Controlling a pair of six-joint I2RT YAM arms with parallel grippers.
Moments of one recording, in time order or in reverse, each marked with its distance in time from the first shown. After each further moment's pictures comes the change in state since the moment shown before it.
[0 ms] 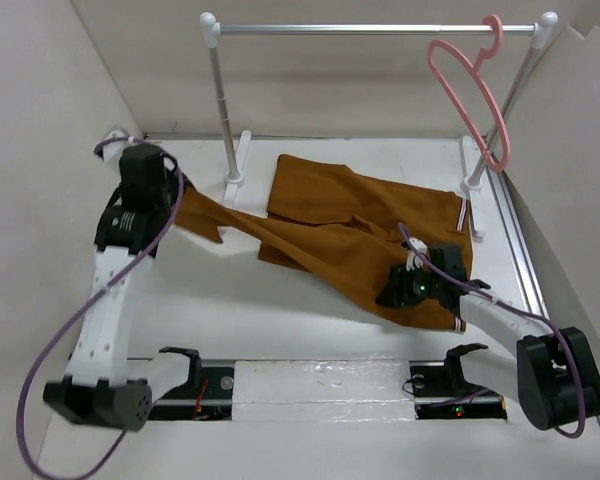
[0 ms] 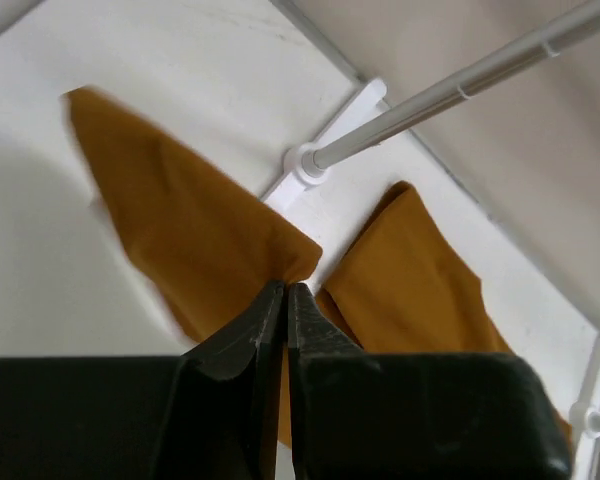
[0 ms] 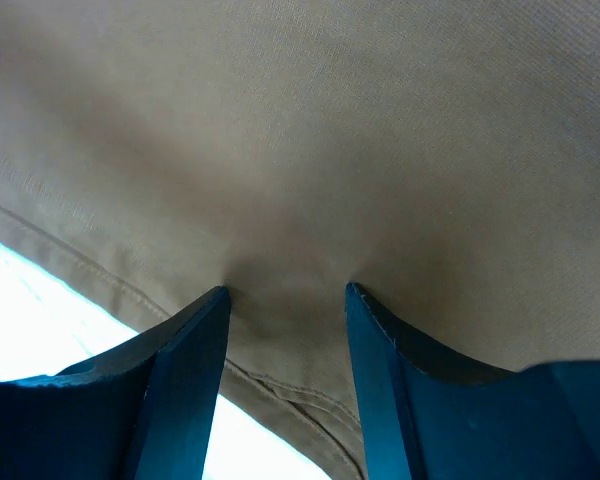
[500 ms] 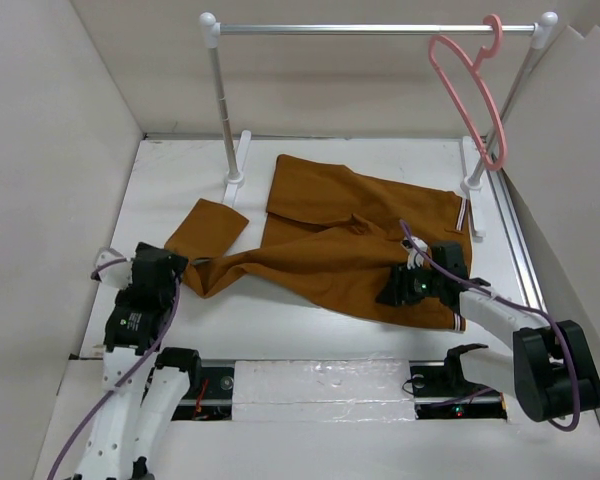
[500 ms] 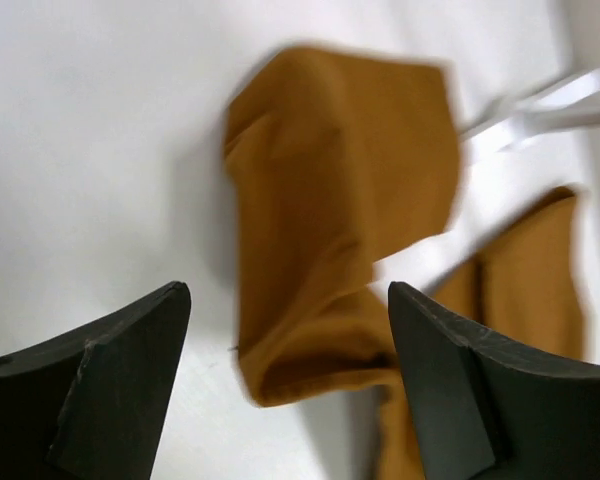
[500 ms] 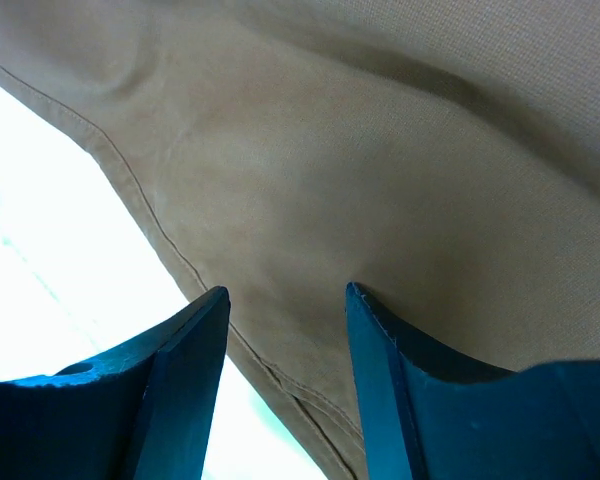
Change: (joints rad) left arm 0.007 -0.640 -0.733 -0.191 -0.151 -0.407; right arm -0.035 0.046 0.004 0.037 -0.064 -0.014
